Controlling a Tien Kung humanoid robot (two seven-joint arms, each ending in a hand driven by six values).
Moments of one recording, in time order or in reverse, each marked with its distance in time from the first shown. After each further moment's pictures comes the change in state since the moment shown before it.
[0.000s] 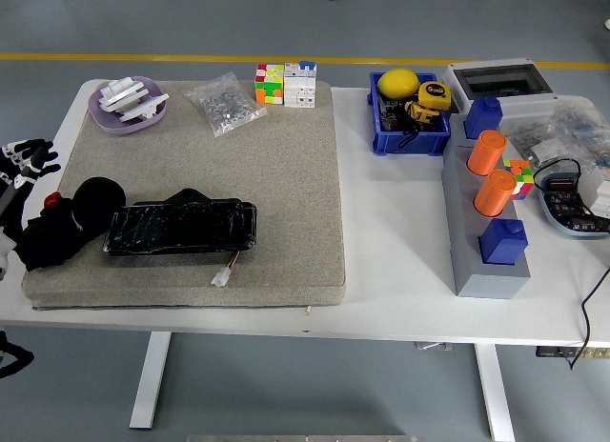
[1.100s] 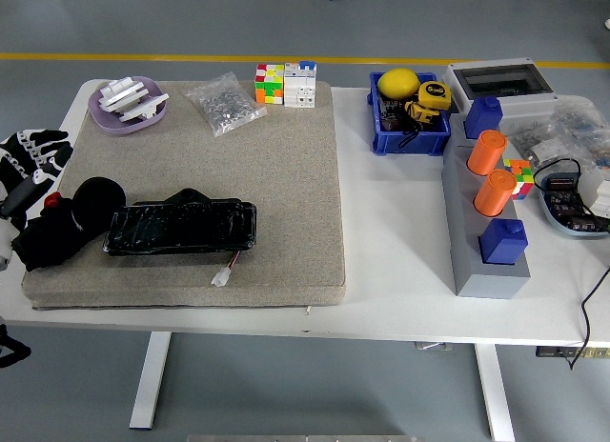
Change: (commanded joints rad) left arm -0.006 0.013 0.011 -0.056 0.143 0.023 -0.008; right arm -0.006 0.004 -0.164 0.000 0.146 0.025 0.005
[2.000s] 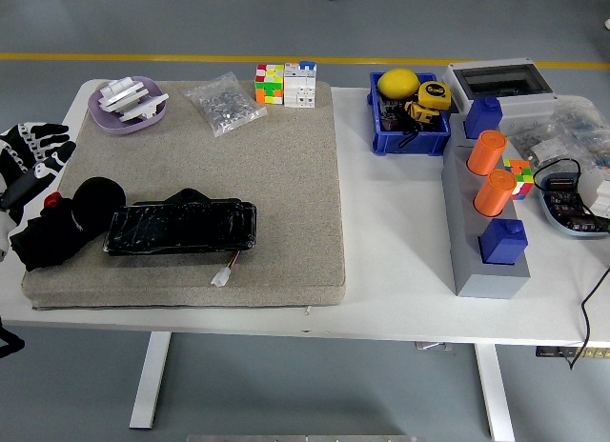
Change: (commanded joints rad) left arm -0.037 0.037 0.020 0.031 0.030 0.003 -0.004; right arm 0.016 -0.015 0.165 0.000 -0.155 -0.015 0.004
